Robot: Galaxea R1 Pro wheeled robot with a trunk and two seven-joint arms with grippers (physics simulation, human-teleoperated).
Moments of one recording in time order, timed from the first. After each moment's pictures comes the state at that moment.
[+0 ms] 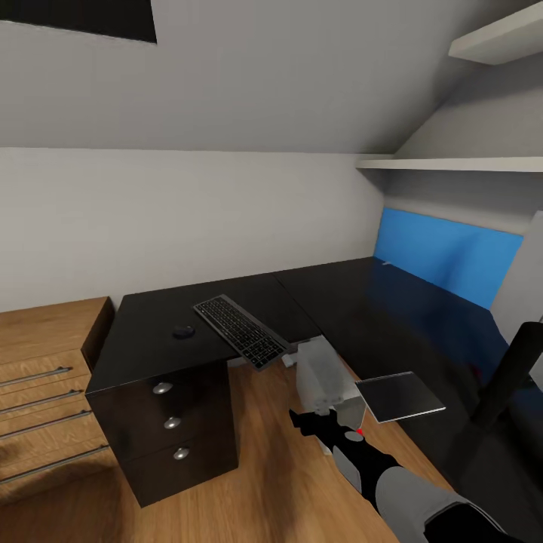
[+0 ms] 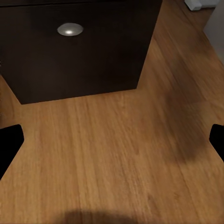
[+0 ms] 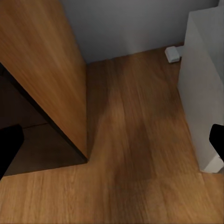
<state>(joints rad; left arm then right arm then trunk) -0.25 -0.08 -0.07 -0.02 0.18 -0.79 0.05 -0.74 0.10 0.34 -0.18 -0.32 -0.17 0.17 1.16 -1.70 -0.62</state>
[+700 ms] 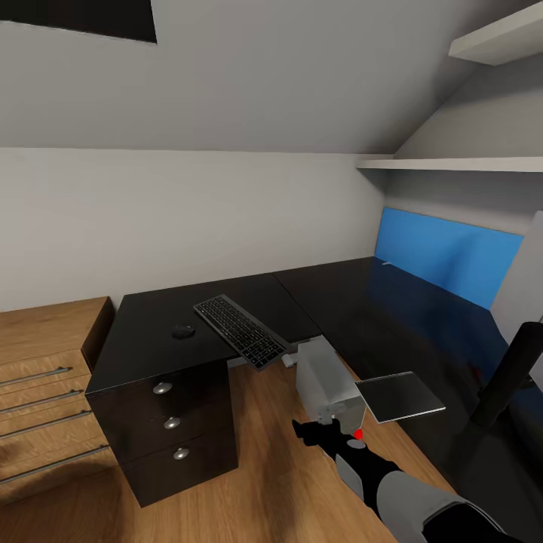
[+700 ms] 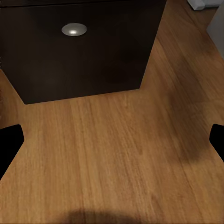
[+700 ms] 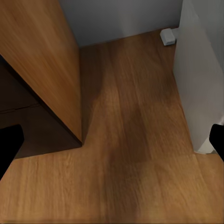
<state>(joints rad) -0.25 -0.07 -0.07 -0.02 0.18 -0.79 0.06 -0.74 0.10 0.34 -0.12 -0.31 -0.17 0.16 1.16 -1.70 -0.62</state>
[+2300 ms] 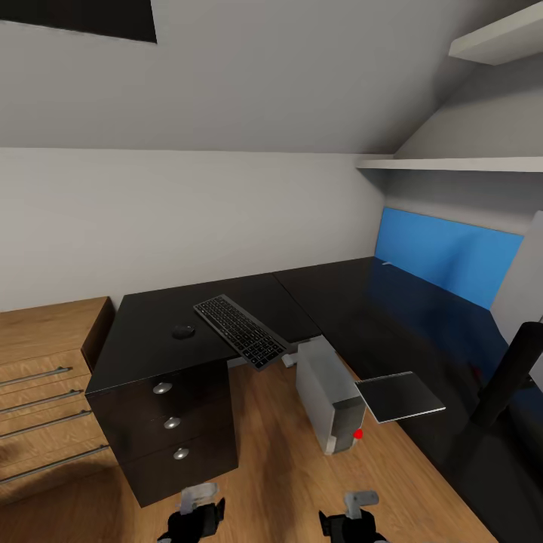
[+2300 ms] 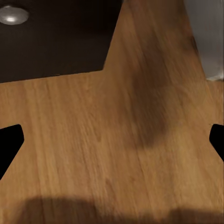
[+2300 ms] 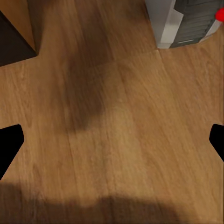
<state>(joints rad) -0.25 -0.09 -0.07 -0.61 0.22 0.04 0.06 -0.52 0.07 0.35 0.02 -0.31 -0.27 0.06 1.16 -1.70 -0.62</state>
